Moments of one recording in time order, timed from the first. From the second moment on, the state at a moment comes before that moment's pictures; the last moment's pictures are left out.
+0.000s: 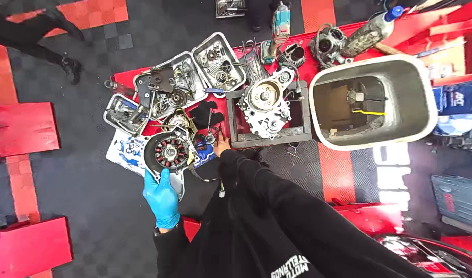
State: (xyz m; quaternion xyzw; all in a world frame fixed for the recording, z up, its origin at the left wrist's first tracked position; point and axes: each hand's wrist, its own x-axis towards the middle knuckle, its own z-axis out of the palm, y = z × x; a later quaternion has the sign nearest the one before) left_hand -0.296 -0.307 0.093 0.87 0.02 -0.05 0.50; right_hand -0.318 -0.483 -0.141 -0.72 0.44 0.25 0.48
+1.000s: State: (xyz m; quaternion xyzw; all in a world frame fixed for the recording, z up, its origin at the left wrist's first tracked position) left_hand -0.295 -0.537 0.202 0.68 -0.48 -0.43 0.36; right_hand -0.567 -0.664 0.124 -0.55 0.24 -0.29 0.74
